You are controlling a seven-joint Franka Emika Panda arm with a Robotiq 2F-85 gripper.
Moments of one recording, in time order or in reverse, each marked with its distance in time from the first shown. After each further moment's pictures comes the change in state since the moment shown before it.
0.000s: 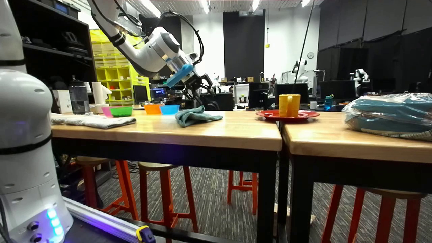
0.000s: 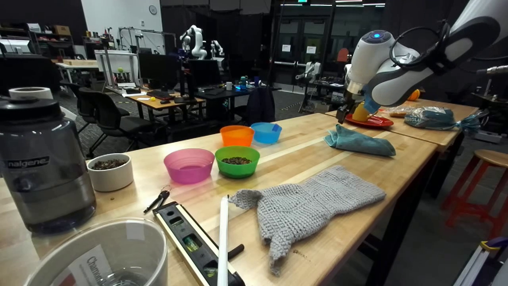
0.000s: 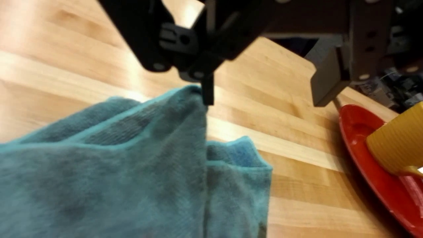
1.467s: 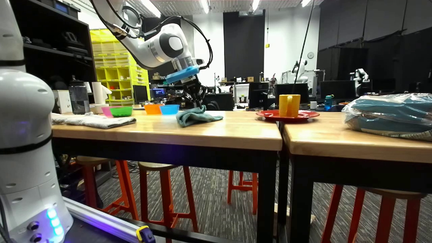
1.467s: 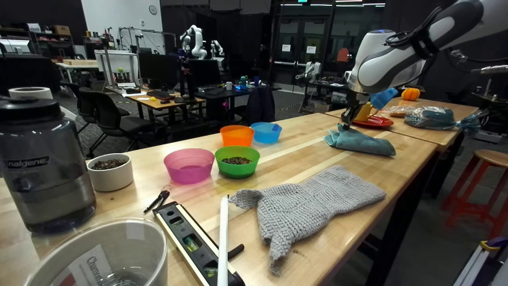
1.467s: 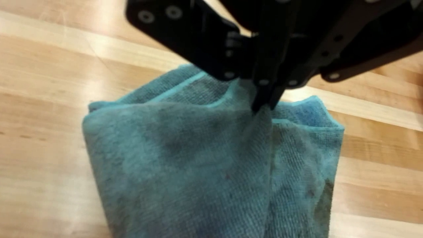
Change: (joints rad) arm 0.033 0.011 -0.030 0.022 0.506 -0.147 -0.493
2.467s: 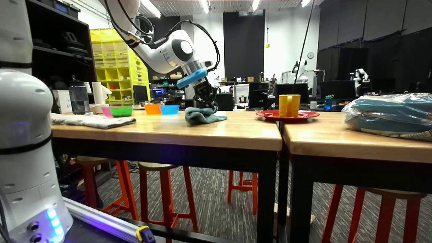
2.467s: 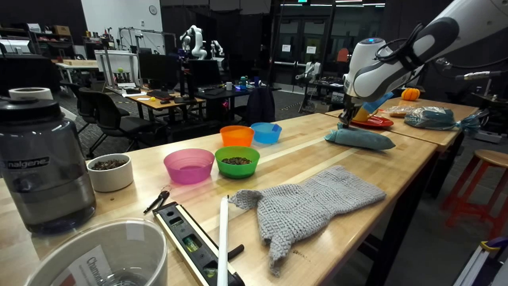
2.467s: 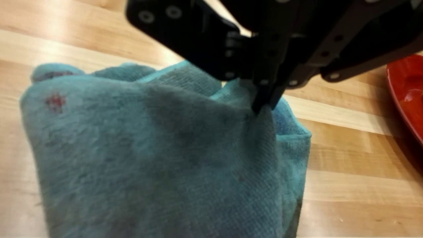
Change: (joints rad) arm -0.030 0.129 -0.017 0.102 -0.155 0.059 0.172
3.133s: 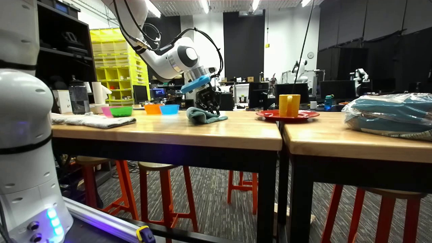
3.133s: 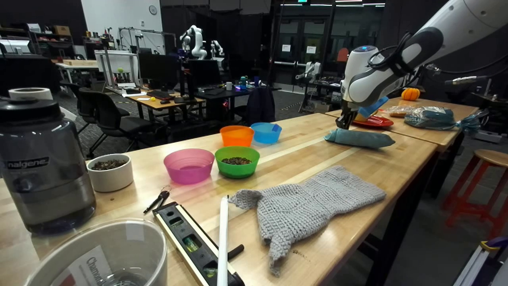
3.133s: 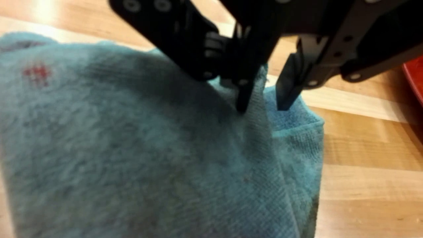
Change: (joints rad) arm 0.000 0.082 -0.011 0.051 0.000 0.000 0.028
